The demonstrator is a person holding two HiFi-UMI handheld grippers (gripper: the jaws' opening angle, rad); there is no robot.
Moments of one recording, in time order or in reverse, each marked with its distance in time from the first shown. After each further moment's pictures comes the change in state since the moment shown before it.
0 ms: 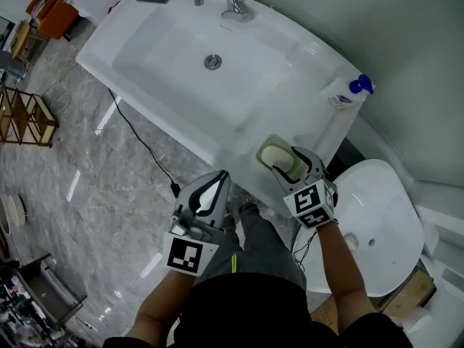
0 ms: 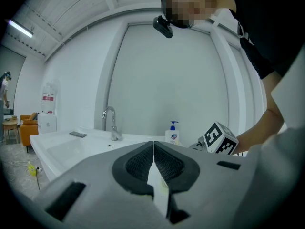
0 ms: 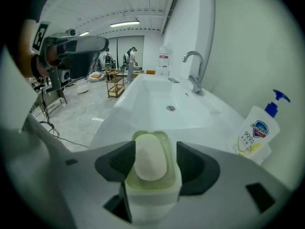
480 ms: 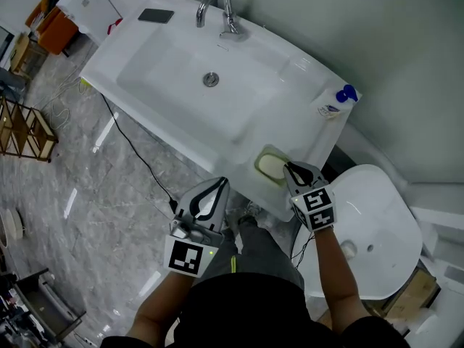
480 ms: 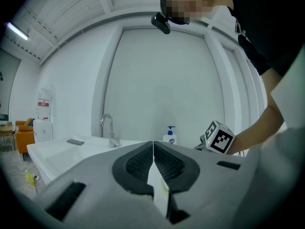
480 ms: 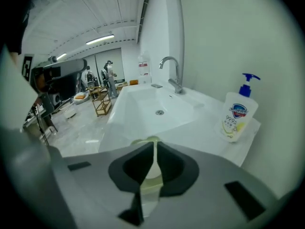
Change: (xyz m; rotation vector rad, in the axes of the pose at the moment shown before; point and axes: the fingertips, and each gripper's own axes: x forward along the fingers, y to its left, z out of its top) left arm -0.011 0.001 0.023 0.032 -0.039 -0.039; right arm -0.028 -0.017 0.003 0.313 -0.083 -0.066
